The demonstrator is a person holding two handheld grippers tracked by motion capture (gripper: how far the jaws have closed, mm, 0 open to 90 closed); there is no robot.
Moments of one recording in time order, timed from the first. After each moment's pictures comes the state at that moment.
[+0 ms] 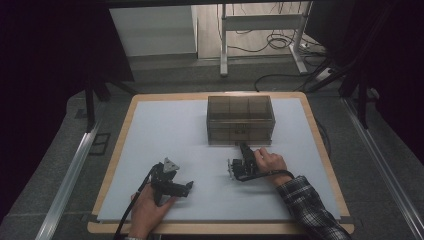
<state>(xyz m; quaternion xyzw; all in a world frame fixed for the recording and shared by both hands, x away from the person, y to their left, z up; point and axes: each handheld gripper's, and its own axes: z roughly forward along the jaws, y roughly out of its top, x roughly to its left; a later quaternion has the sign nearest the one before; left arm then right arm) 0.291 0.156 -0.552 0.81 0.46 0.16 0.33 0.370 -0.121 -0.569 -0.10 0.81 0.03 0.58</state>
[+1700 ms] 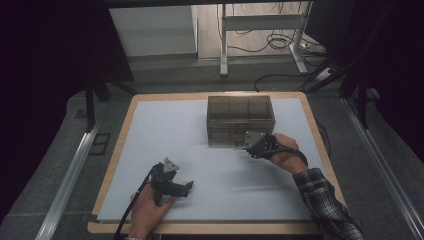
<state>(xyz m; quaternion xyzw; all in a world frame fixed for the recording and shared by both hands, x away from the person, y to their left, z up) 0.291 0.156 -0.552 0.81 0.46 0.16 0.33 0.408 -0.167 -0.486 0.03 0.93 0.24 0.28</state>
